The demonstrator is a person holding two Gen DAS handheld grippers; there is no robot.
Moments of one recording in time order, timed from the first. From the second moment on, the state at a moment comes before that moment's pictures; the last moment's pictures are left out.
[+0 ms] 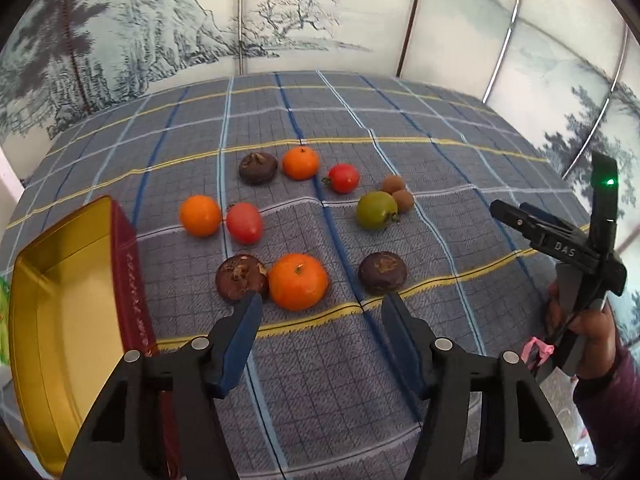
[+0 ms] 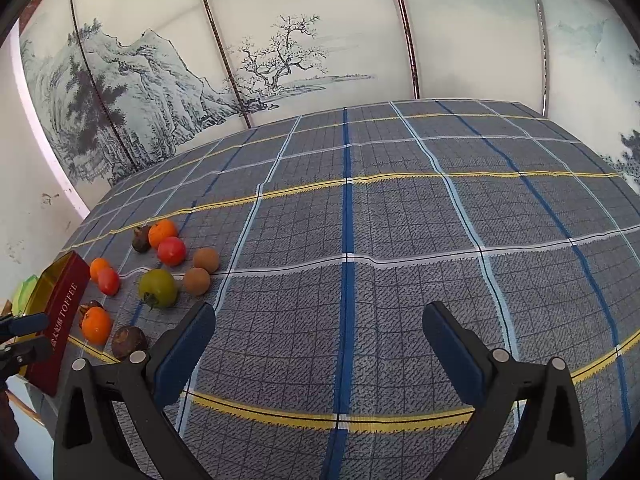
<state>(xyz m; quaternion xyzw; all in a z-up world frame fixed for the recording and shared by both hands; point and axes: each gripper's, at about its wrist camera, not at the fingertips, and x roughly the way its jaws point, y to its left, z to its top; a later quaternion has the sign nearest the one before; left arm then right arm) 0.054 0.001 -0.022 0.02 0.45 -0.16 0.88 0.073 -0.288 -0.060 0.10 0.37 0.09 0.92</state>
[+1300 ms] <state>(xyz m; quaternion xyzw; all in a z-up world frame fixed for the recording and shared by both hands) 0.034 0.002 -0.016 0.02 0.43 -0.16 0.89 0.055 -0.211 -0.029 0.08 0.39 0.26 0.88</state>
